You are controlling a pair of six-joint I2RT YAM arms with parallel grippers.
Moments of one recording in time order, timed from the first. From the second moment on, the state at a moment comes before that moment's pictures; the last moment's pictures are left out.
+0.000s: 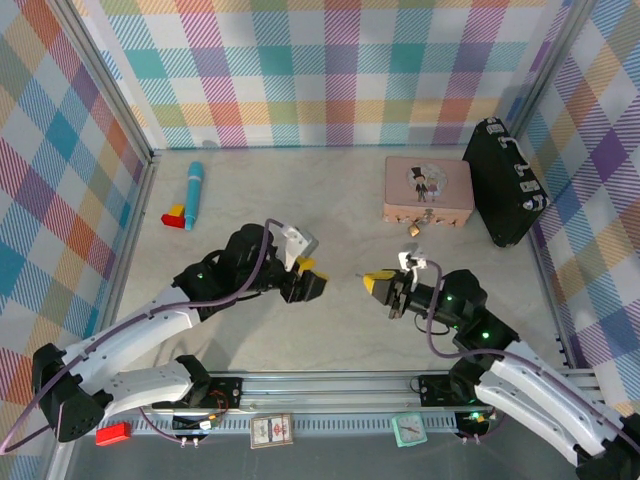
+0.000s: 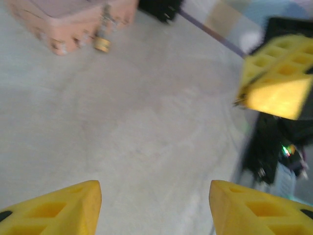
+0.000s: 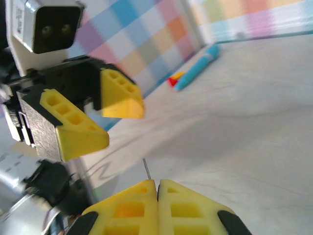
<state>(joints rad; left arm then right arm) -0.79 1.07 0.91 -0.37 0.28 -0.17 0.71 0.52 0.42 -0.03 -0.29 0.46</state>
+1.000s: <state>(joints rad) -0.86 2.38 1.83 0.03 0.14 -0.46 0.71 0.04 0.62 -0.79 0.26 0.65</state>
